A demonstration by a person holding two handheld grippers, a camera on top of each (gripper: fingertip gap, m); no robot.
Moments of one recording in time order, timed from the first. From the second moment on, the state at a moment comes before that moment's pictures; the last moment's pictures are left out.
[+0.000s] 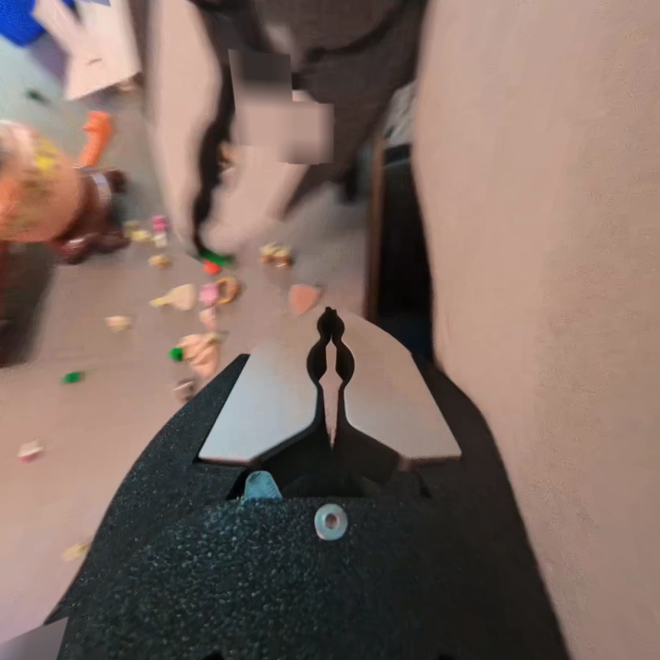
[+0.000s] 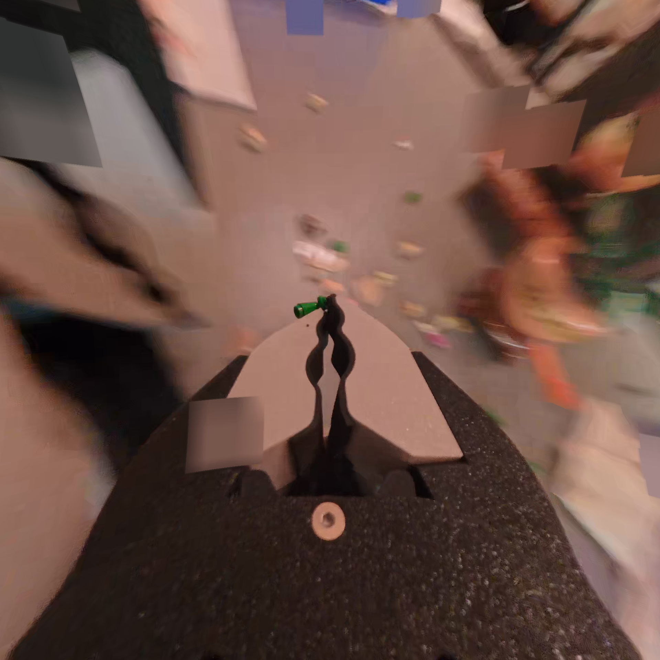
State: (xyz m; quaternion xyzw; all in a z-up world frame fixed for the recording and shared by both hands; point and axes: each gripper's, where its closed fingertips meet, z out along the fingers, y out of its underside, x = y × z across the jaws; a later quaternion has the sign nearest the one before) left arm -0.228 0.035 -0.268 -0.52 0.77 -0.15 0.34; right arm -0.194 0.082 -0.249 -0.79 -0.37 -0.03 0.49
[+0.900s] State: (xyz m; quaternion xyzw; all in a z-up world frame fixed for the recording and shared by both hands) left arm -0.200 0.052 -0.214 -0.66 0.40 -0.62 0.17; right arm -0.205 0.078 -0.224 -0.66 -0.50 -0.07 0.56
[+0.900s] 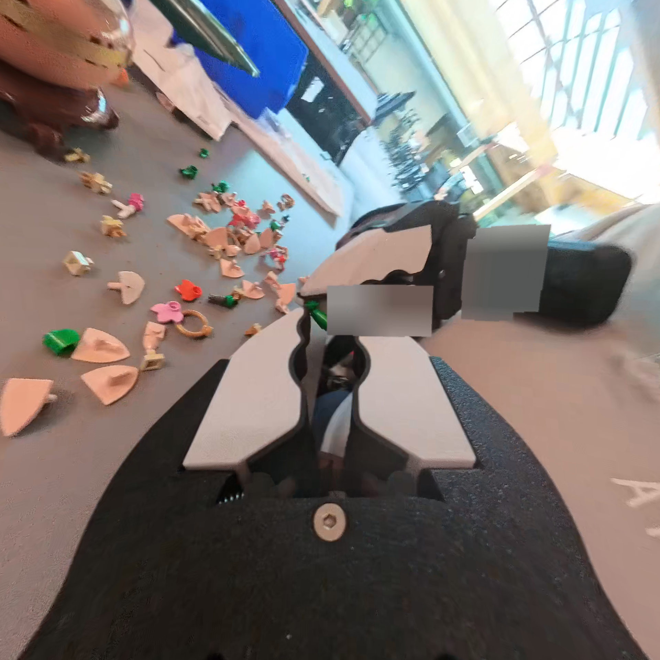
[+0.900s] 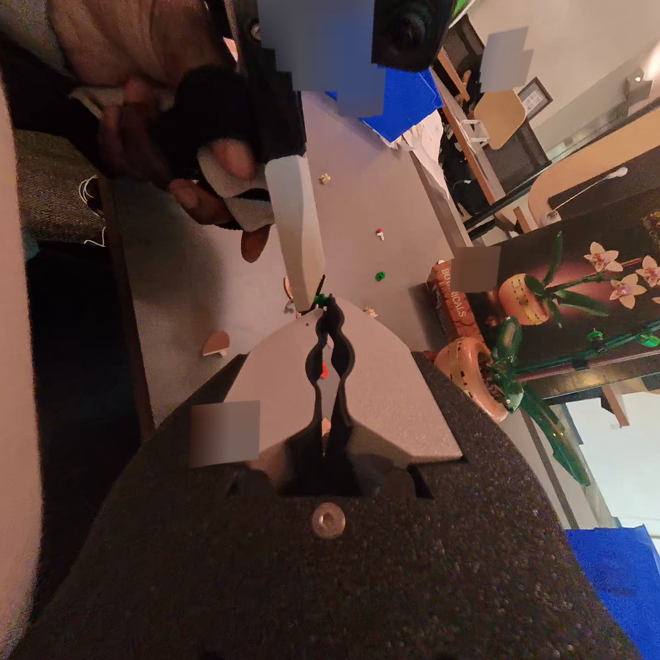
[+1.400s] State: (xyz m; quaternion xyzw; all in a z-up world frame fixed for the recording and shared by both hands) left arm -0.207 0.044 -0.217 -0.65 0.34 -0.67 0.05; right arm -0.204 0.069 -0.230 -0.65 -0.53 0.02 0.54
